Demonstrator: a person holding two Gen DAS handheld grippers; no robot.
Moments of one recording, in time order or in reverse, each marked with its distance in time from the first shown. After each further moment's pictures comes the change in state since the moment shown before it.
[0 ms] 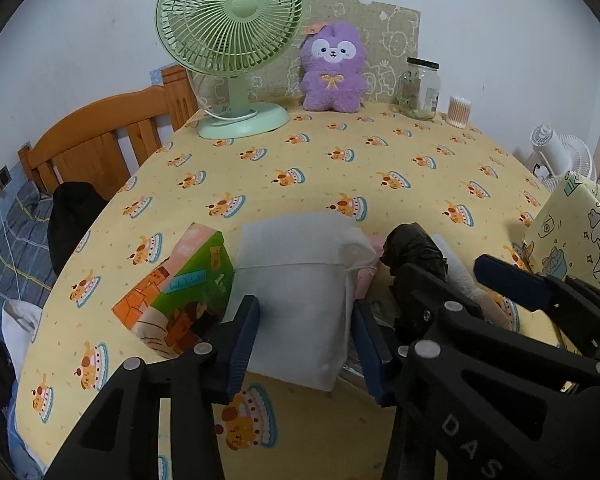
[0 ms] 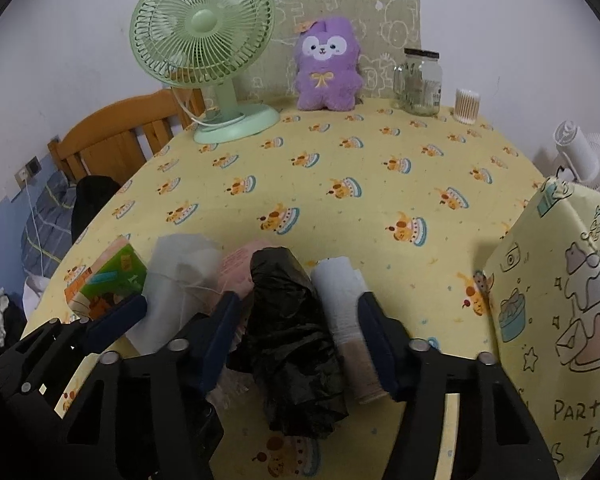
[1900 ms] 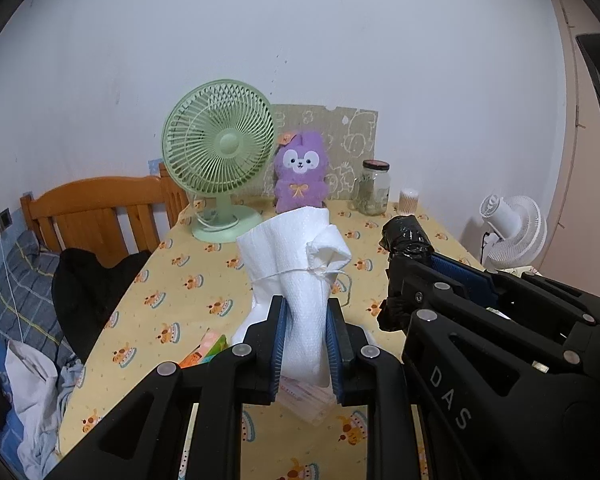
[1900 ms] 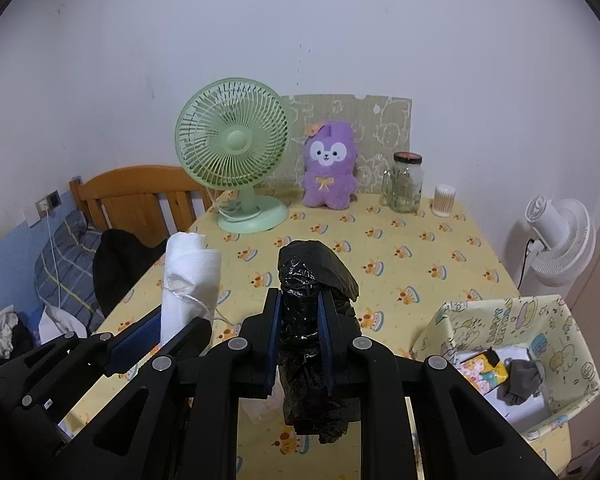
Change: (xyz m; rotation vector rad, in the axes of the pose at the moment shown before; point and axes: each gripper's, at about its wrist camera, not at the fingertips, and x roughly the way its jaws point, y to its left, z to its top) left arm -0.129 -0.017 0.038 0.009 -0.270 -0.091; right arm -0.137 0.010 0.039 -0.063 -0.247 -0.012
